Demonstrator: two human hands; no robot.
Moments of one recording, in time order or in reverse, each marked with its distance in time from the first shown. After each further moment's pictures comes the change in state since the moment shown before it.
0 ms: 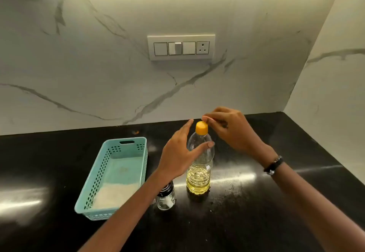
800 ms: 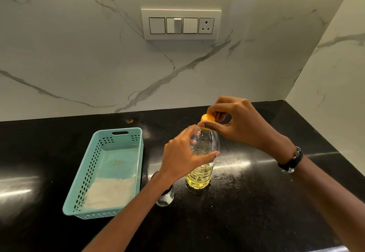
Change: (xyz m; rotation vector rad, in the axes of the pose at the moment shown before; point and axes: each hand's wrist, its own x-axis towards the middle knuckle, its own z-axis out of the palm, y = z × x) left_hand 0.005 -0.030 0.021 0.050 0.024 0.062; right_hand 0.015 0.002 0.001 -0.136 -0.117 -0.073
